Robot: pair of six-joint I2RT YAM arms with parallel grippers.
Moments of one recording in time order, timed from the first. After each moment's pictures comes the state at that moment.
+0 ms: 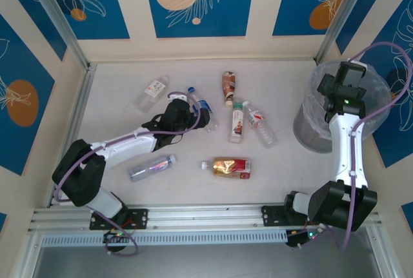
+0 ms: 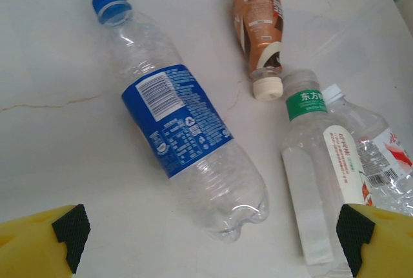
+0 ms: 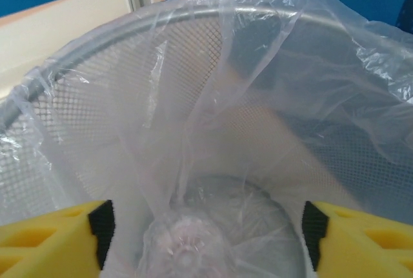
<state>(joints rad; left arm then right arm) -0.71 1.53 0.93 -0.01 -0.17 -0.65 -0.29 1.24 1.25 -0.59 0.29 0.14</state>
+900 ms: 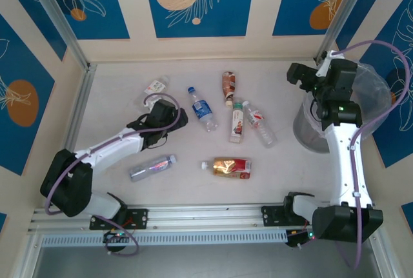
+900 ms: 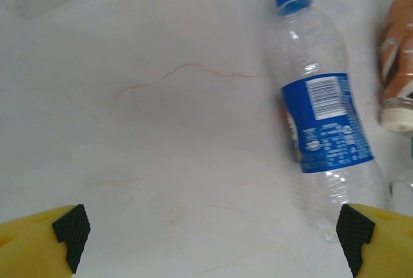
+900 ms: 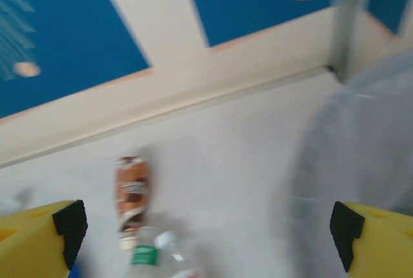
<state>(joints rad) -0.58 1.41 0.88 -0.31 -0.27 -0.87 -0.10 1.13 1.28 -0.55 -0.14 0.26</state>
